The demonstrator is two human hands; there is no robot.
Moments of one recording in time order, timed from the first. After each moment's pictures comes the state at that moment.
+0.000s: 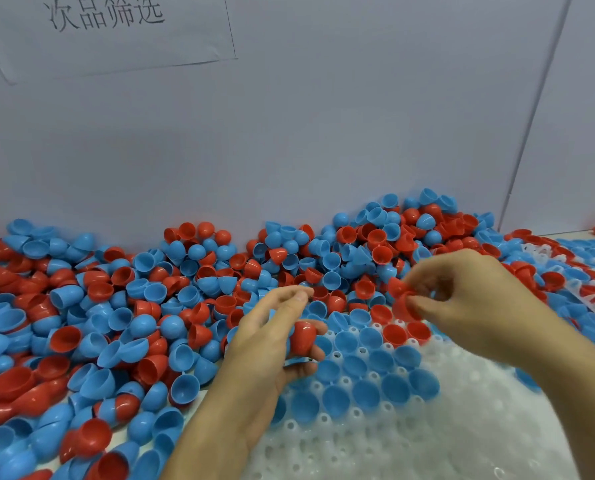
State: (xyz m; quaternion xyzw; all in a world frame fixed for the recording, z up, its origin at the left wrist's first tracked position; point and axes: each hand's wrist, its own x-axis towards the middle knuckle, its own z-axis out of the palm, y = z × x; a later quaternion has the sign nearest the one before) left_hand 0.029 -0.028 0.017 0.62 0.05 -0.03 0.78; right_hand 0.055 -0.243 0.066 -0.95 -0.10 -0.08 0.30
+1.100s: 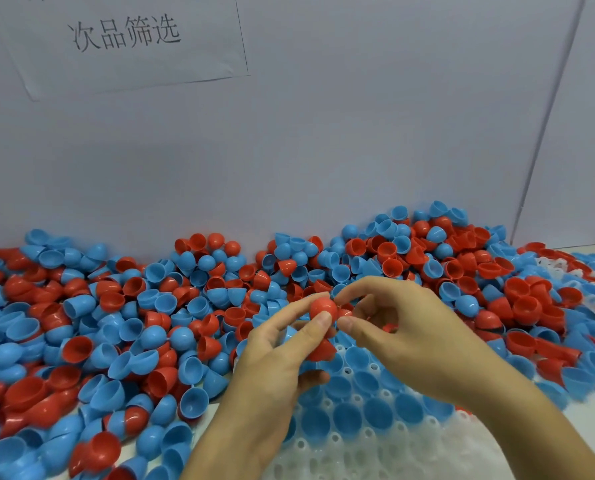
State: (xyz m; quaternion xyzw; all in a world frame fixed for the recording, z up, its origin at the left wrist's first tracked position) left_hand 0.027 -0.028 0.014 0.61 0.03 -0.01 0.79; right_hand 0.054 -0.194 0.045 -0.88 -0.19 -0.04 0.43
